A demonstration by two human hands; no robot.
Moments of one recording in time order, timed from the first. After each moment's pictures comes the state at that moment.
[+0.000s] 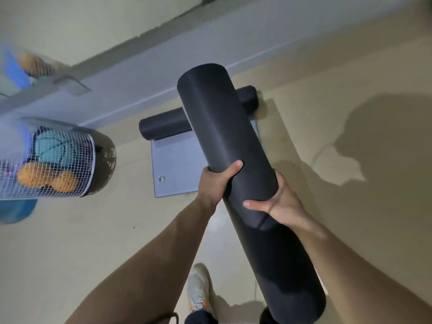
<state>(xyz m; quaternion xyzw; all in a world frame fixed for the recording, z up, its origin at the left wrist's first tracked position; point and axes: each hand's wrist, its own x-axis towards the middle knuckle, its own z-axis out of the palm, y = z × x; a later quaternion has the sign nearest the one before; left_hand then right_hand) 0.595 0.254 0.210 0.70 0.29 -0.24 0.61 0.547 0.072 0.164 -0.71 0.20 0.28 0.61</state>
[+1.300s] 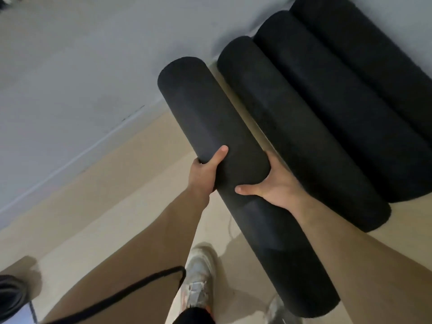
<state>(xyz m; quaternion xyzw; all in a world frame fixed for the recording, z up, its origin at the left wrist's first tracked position) 1.102 -0.549 -0.096 0.67 0.28 -0.37 0.58 1.020 -0.704 -0.088 -0.80 0.33 0.23 0.45</state>
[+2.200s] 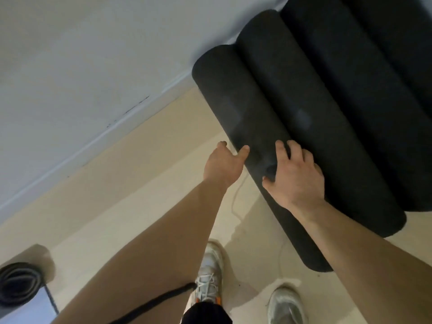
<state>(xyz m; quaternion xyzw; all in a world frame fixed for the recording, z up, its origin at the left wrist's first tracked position) 1.153 -0.571 -0.116 0.87 0.06 -0.41 0.29 1.066 -0.692 -0.066 -0.94 0.21 0.26 0.06</state>
